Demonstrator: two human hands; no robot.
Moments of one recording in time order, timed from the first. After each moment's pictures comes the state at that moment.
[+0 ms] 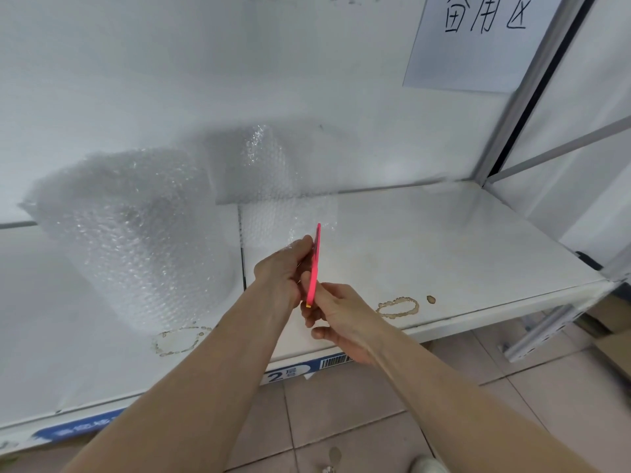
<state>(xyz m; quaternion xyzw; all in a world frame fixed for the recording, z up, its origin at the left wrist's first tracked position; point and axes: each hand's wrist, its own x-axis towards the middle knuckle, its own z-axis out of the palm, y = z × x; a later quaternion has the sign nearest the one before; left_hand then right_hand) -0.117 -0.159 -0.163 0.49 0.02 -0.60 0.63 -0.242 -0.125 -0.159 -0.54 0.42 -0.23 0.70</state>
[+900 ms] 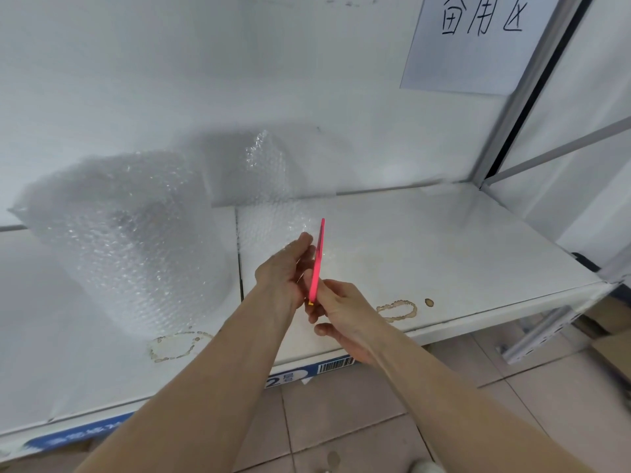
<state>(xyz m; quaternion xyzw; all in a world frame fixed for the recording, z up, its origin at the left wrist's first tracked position) -0.123 -0.162 -0.162 0.46 0.01 -0.60 0.66 -0.244 -0.131 -0.158 -0.54 0.43 -0.26 0.68</state>
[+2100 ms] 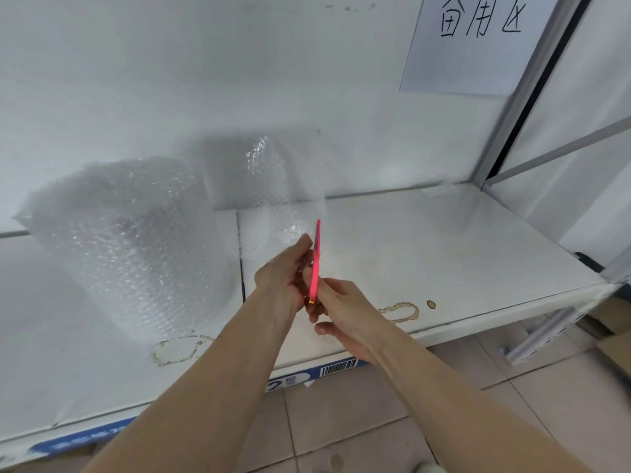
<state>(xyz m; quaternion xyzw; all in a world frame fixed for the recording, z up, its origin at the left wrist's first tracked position) -0.119 -0.164 -0.162 0.48 0.01 -0.60 0.64 -0.241 -0.134 -0.152 -0.54 0.42 -0.26 0.68</state>
